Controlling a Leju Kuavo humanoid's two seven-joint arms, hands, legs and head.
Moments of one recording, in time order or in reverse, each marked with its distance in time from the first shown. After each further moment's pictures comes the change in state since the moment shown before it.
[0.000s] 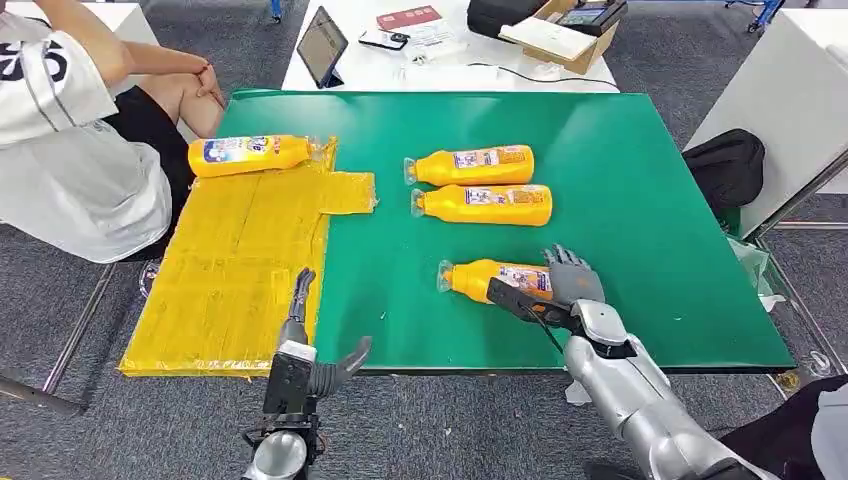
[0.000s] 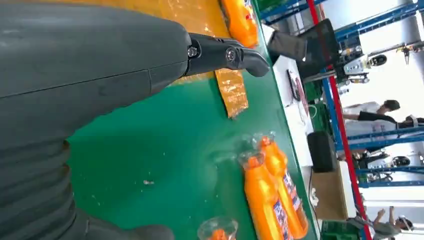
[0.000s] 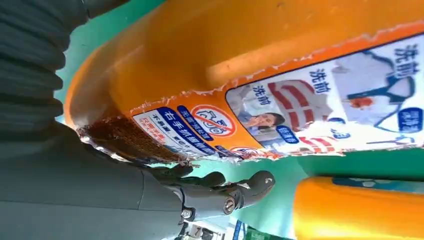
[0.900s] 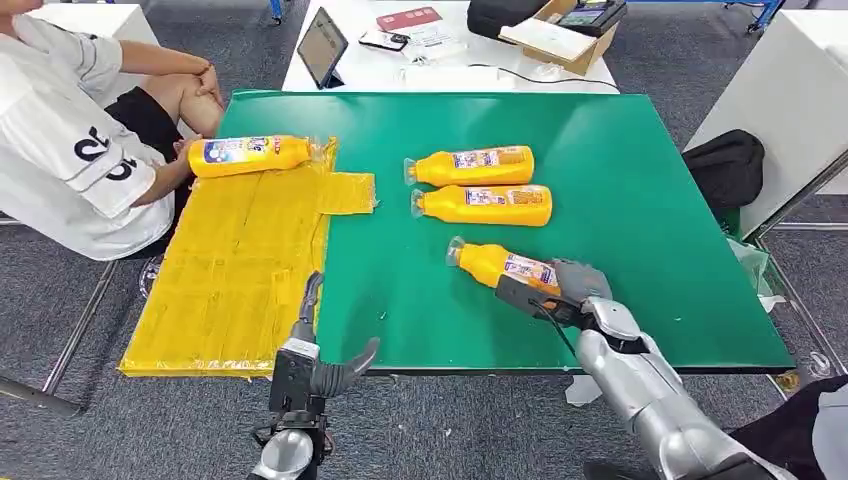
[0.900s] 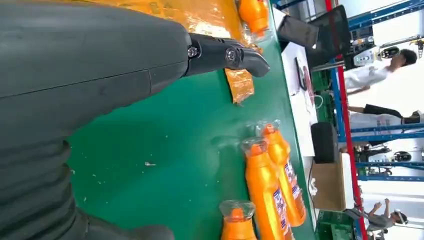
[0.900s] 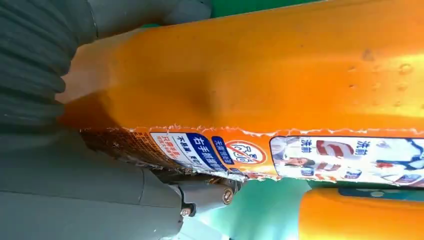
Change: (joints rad) left arm -0.022 -0.016 -0.006 0.061 0.076 -0.029 -0.026; right arm -0.008 -0.030 0.000 0.029 -0.155 0.047 -0.078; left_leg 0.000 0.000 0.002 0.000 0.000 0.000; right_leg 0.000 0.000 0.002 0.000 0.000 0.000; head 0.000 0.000
